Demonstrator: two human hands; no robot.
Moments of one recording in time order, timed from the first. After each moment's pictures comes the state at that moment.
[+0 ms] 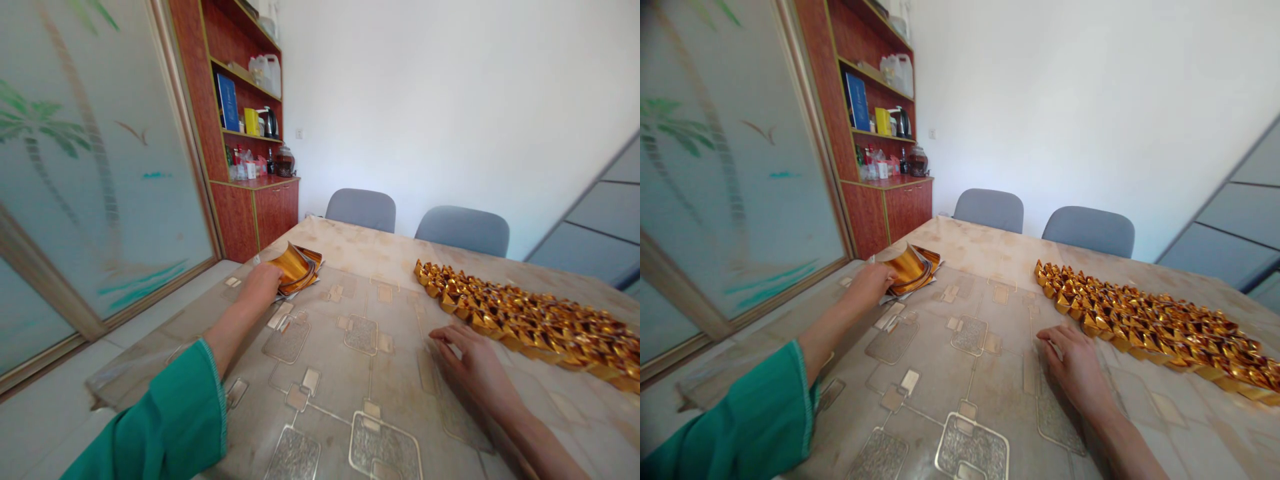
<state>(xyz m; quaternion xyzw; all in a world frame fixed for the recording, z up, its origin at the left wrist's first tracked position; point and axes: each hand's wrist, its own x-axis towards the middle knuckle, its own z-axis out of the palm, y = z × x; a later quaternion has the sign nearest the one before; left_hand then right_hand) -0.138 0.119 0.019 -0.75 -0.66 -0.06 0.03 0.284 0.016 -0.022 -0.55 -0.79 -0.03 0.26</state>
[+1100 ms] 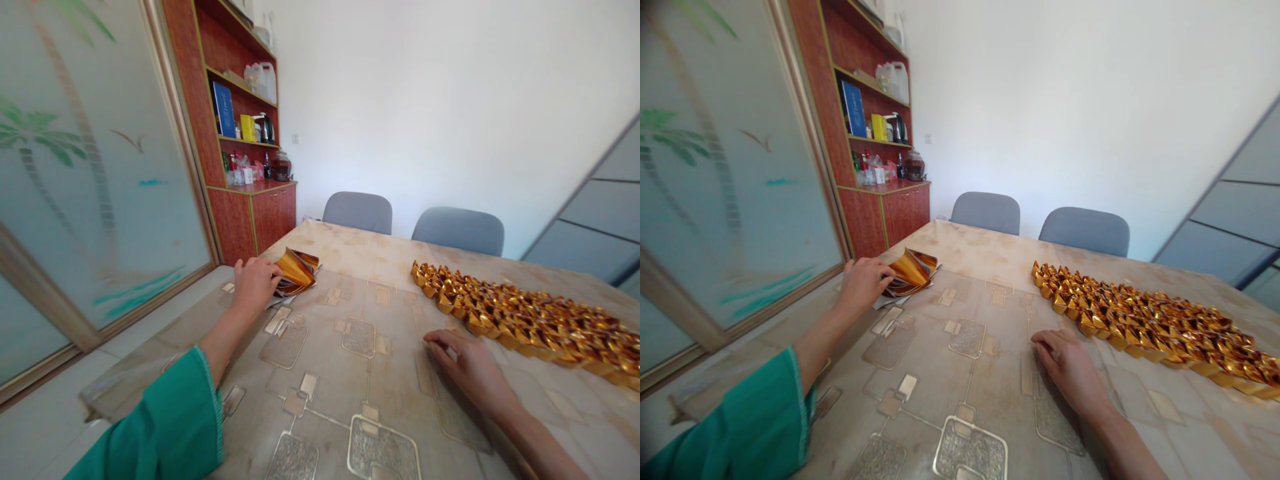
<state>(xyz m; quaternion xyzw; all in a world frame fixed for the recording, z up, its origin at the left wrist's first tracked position) -0.133 0.110 0.032 -0.71 -0.67 -0.20 0.11 0.275 0.011 -0.016 -0.55 -0.78 0.01 0.28</state>
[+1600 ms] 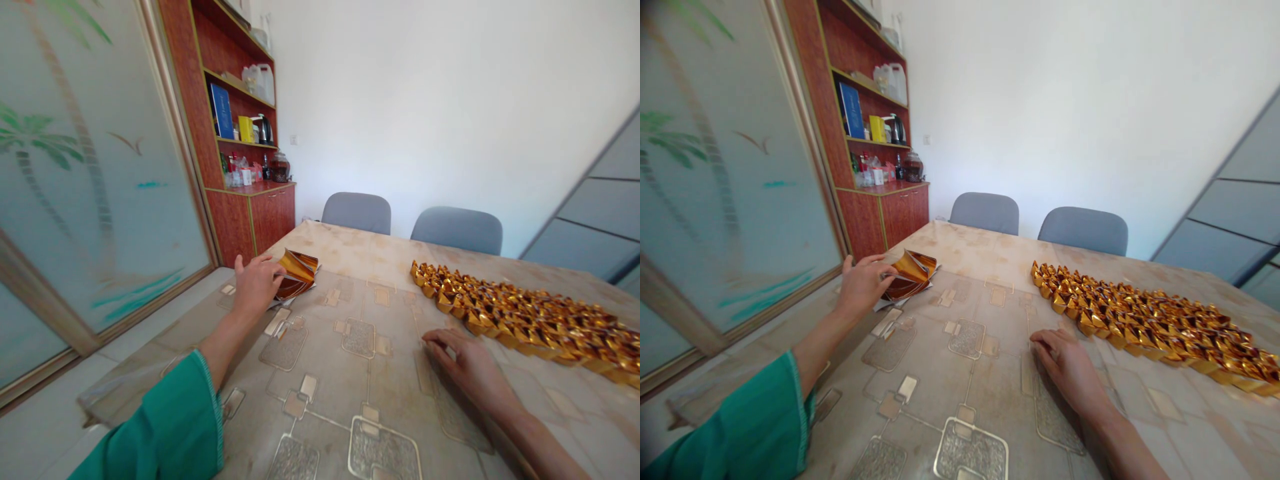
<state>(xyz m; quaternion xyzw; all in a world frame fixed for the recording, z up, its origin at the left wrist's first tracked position) -0.128 0.107 0.034 -0.72 -0.63 -0.27 0.11 0.270 0.010 -0.013 -0.56 -0.77 0.02 0.30</state>
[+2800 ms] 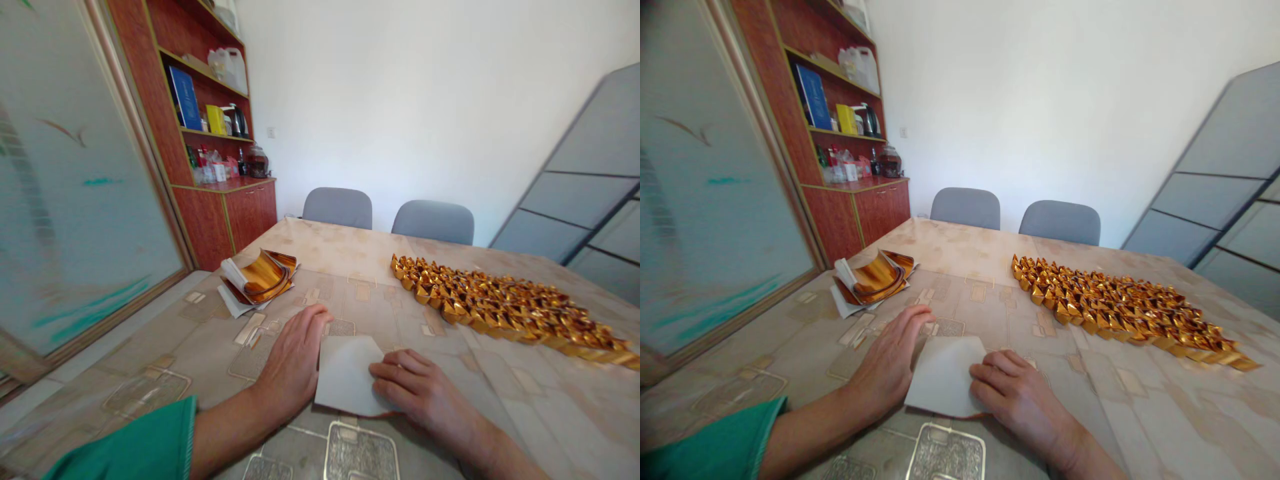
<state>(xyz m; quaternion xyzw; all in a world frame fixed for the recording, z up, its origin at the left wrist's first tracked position) -0.032 0.025 -0.019 -0.86 -0.37 -0.34 -0.04 0.218 -0.027 -0.003 -0.29 -0.92 -0.09 0.23</state>
